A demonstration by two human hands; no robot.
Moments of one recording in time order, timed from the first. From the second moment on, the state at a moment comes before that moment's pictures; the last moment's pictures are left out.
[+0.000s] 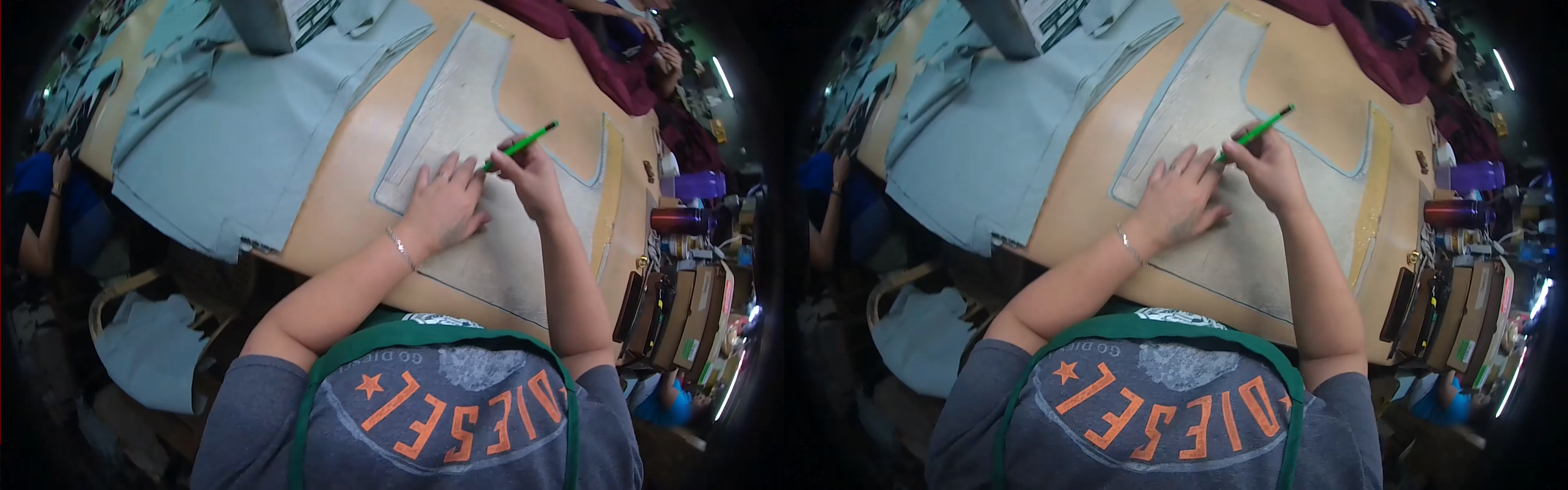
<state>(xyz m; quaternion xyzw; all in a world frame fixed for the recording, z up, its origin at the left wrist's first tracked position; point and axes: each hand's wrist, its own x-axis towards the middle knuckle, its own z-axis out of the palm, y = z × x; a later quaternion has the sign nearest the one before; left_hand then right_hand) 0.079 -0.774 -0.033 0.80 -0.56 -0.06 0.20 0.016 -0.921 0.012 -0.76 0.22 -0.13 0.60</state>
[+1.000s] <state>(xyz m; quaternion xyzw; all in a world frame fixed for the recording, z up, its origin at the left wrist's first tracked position) 0.095 -0.760 -0.040 0.82 -0.53 -0.08 0.19 0.123 -0.895 -0.027 -0.89 0.12 -0.05 0.43</state>
